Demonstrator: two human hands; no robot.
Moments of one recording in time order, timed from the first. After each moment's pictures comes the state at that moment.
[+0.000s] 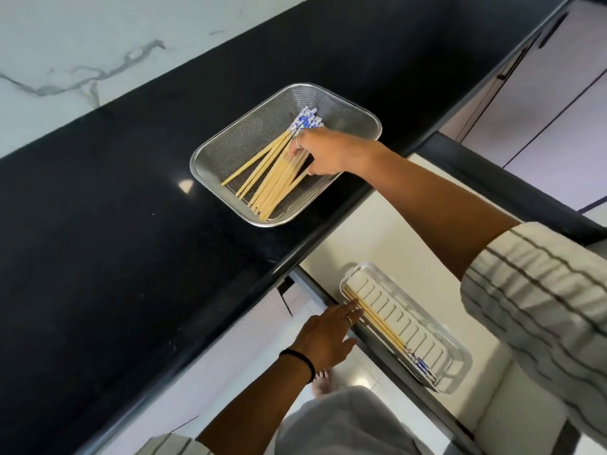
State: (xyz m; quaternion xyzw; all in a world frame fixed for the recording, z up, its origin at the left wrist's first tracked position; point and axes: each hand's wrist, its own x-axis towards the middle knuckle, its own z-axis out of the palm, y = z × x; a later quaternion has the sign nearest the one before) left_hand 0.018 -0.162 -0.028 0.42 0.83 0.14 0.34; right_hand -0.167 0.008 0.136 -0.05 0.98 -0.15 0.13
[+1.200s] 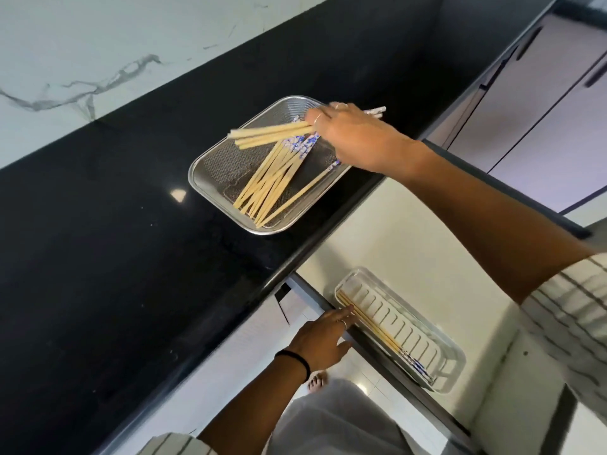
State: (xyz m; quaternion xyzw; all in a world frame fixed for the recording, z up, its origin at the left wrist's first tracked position) left_hand 0.010 -0.170 -0.027 0.44 0.81 0.17 0.35; right_hand -0.135 0.027 0.179 -0.11 0.99 -0.02 -0.09
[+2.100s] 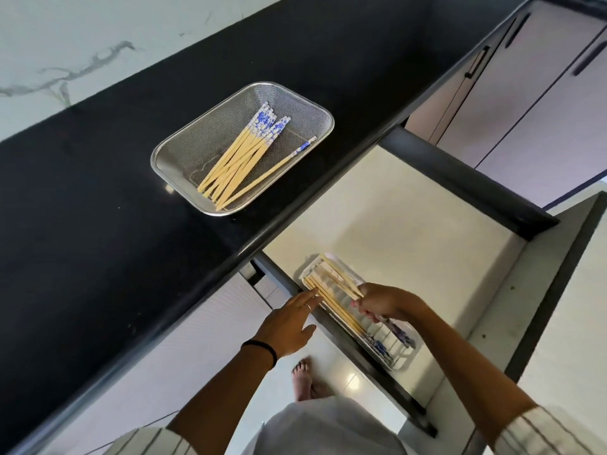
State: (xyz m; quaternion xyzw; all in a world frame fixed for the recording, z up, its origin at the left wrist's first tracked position) left_hand 0.031 -0.164 -0.037 0.40 0.85 0.16 0.31; right_hand 0.082 0.055 -0.006 0.27 0.75 -0.45 0.41
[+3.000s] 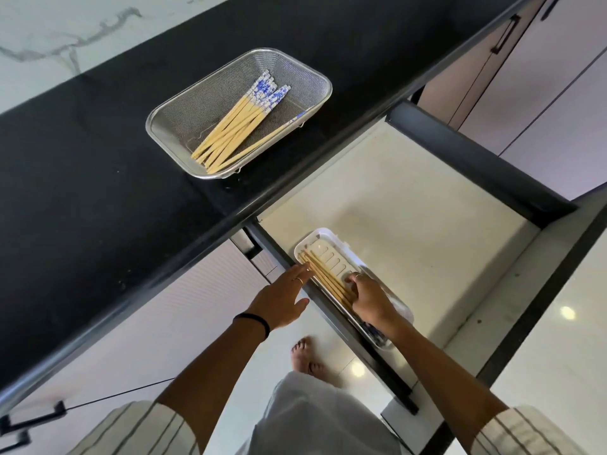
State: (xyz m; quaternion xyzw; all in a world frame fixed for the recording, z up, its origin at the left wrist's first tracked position) left_hand 0.046 -0.159 -0.047 0.36 0.88 0.18 0.27; right_hand 0.129 0.037 -0.067 0.21 0.90 -0.35 0.18
